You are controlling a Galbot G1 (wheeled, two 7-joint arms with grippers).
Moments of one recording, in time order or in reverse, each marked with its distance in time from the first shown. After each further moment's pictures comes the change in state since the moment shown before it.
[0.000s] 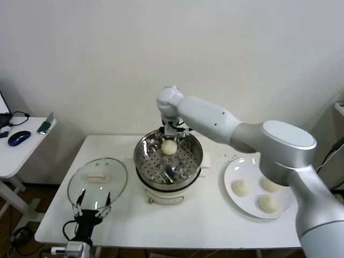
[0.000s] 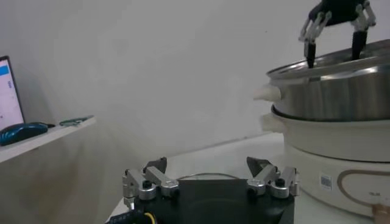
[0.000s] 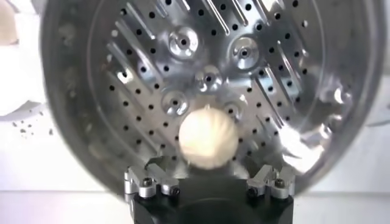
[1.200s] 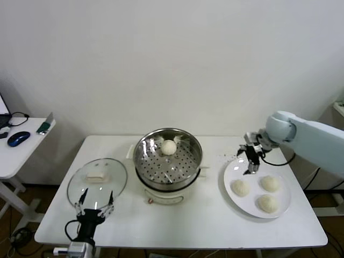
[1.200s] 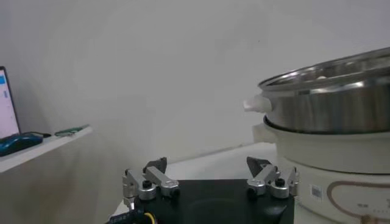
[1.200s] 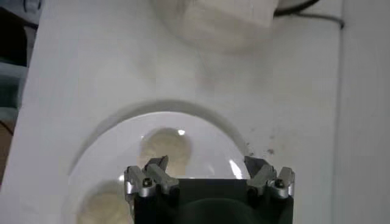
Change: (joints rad) left arm 0.022 -0.019 0.008 -0.027 0.031 -0.008 -0.004; right arm -0.165 -0.750 -0.127 0.352 0.676 -0.915 0.115
